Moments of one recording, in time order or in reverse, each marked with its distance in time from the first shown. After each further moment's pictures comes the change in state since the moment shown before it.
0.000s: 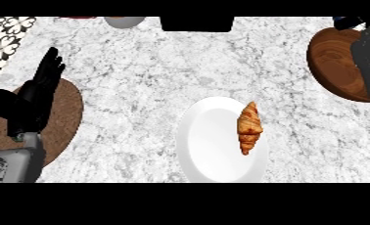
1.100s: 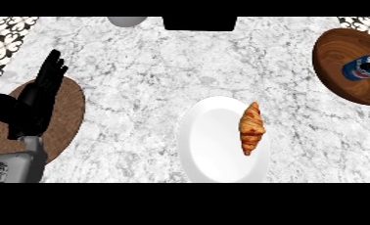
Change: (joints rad) left arm 0.021 -0.019 0.004 -0.028 -0.004 -0.022 0.003; right arm 0.137 -0.164 -0.331 0.334 -0.322 0.007 -0.490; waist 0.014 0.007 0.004
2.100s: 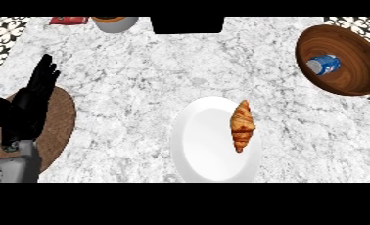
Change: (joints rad) left arm 0.029 -0.002 0.032 -0.005 -0.017 0.012 0.011; right arm 0.450 0.102 -0.424 -0.537 -0.617 0.193 -0.413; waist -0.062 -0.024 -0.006
